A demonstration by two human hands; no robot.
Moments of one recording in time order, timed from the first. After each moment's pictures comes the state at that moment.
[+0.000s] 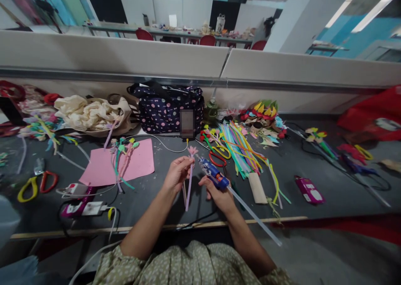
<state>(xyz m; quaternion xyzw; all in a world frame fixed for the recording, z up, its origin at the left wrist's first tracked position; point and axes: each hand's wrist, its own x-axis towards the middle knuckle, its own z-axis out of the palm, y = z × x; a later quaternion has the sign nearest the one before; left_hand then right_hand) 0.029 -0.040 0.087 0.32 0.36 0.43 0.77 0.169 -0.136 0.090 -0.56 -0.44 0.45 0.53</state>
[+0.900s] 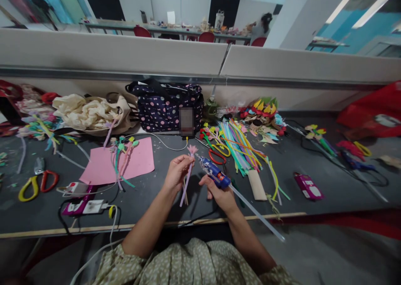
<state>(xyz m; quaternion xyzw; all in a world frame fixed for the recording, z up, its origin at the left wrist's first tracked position) 0.030 -0.046 0.088 0.34 0.38 0.45 0.73 0.169 -0.141 0.084 -0.57 -0.42 0.47 0.54</state>
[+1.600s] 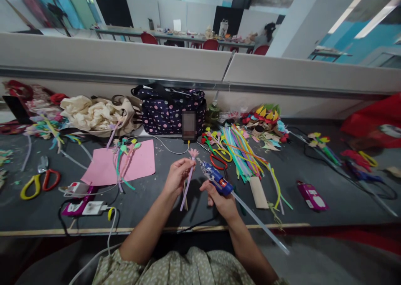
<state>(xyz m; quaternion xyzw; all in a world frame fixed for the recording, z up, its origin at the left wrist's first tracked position) 0.029 -0.046 0.089 0.33 0.38 0.46 0.73 0.169 -0.144 0.083 -0.56 -0.43 0.46 0.53</state>
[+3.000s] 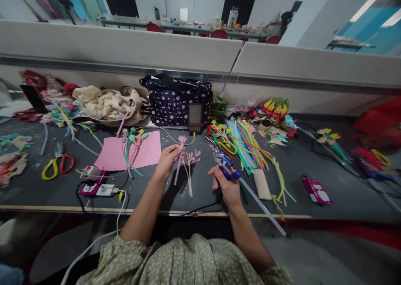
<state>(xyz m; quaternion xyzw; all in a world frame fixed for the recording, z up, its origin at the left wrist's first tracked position) -0.025 -0.022 0.075 0.39 0.42 0.47 0.67 0.162 -0.141 0.073 -0.55 -0.35 0.44 0.62</state>
